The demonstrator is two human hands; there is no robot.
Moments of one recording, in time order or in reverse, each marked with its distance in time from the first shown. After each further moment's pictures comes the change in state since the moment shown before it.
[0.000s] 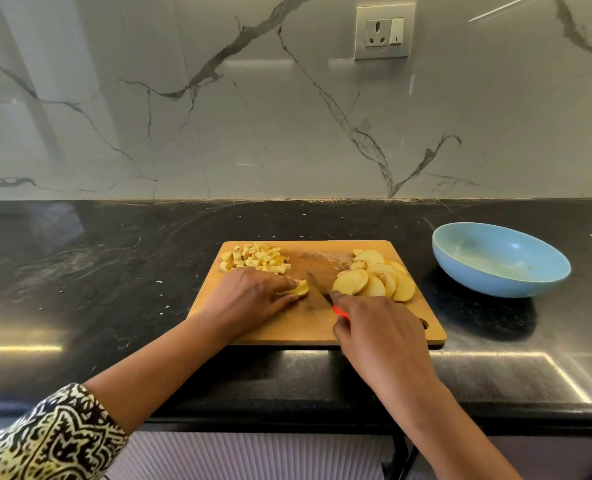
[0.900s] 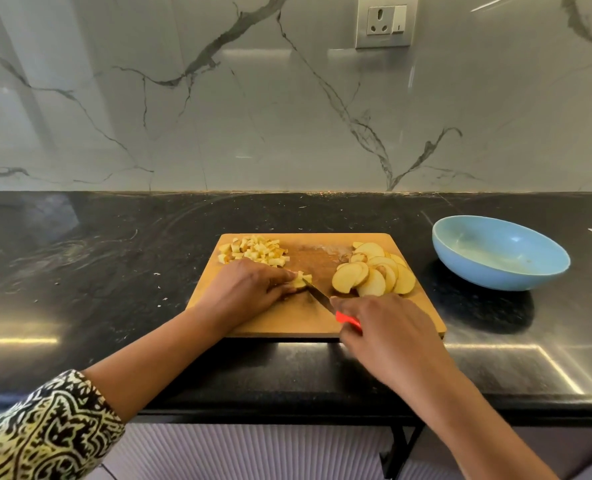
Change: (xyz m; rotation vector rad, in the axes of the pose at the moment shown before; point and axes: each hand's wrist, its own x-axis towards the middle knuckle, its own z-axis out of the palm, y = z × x) left_hand -0.001 -0.003 0.001 -0.044 -0.022 -0.047; right_hand -0.007 0.009 -0.012 0.049 -0.118 -0.063
